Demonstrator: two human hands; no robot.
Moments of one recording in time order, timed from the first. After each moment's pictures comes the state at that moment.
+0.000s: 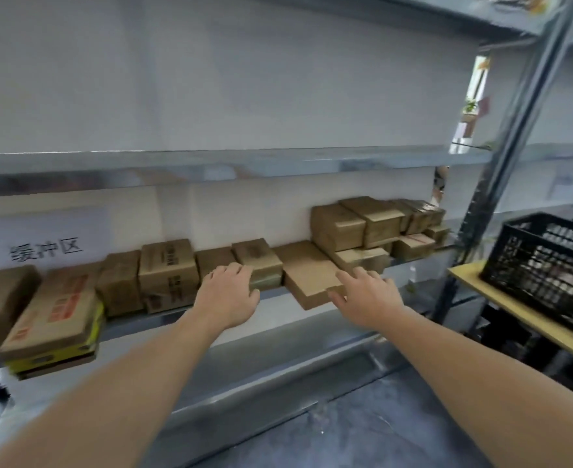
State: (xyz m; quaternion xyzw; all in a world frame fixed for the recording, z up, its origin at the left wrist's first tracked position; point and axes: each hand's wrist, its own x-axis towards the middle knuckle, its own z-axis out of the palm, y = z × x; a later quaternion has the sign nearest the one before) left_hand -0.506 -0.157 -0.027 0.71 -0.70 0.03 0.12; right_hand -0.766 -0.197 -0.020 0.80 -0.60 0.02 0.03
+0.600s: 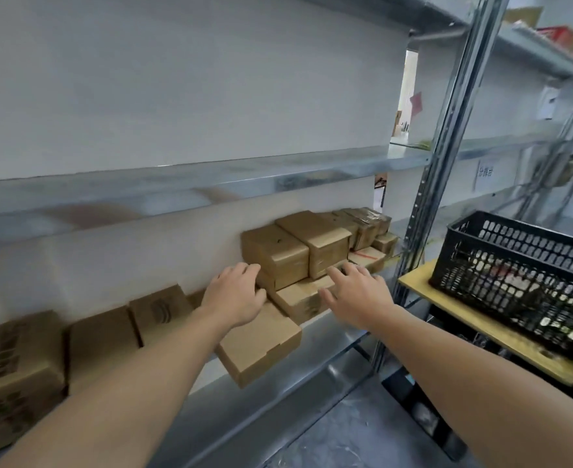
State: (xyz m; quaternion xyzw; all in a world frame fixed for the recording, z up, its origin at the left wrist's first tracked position) left_hand -0.619 -0.412 -0.027 0.62 -0.77 -0.03 0.15; right_hand -0.857 -0.393 -0.017 0.73 -0.68 0.05 0.04
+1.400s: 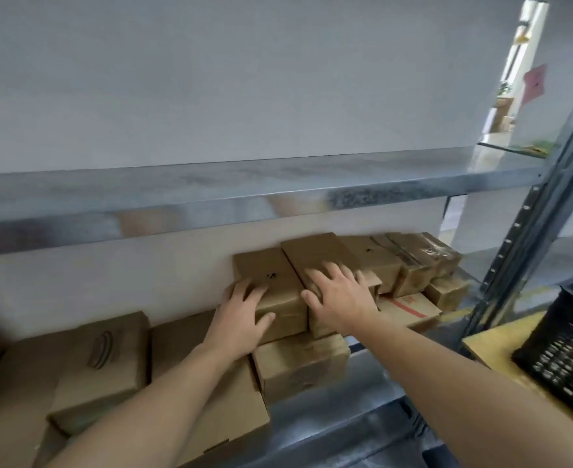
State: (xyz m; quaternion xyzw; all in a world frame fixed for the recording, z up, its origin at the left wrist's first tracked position) left_hand -0.697 -0.580 -0.101 0.71 -0.67 -0.06 0.22; right_hand -0.905 -0.641 -0.055 0.85 -0.53 0.07 -0.01
